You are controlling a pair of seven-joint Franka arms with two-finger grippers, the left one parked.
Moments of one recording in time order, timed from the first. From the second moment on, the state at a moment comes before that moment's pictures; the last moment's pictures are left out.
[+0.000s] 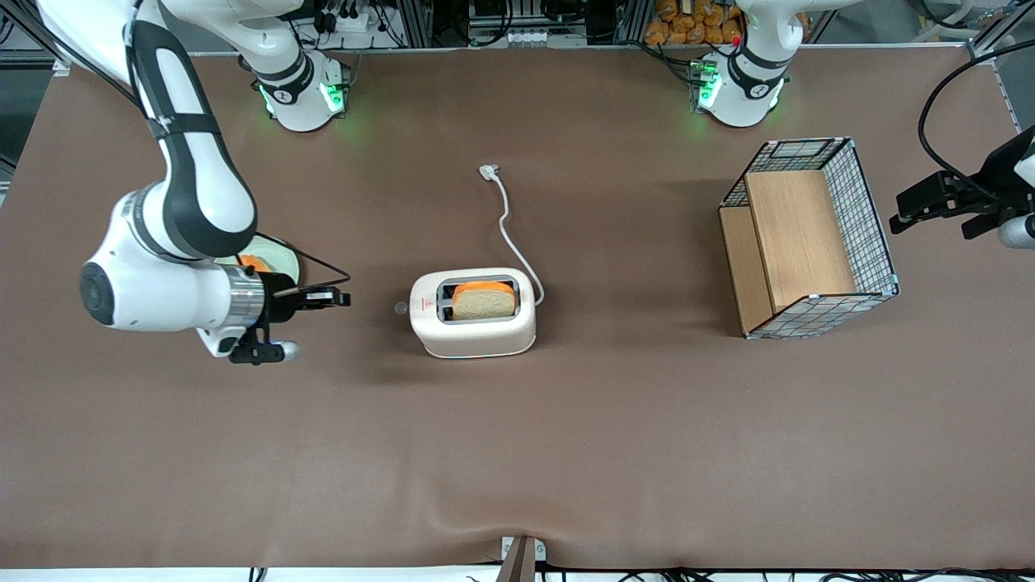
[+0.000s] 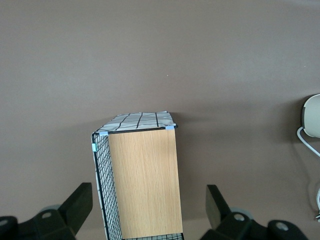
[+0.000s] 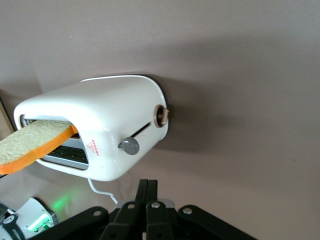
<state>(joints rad) 0.15 0.40 0.04 -1.70 0.56 1.86 -0.03</state>
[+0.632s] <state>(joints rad) 0.21 0.43 0.04 -1.73 0.61 1.95 -0.03</state>
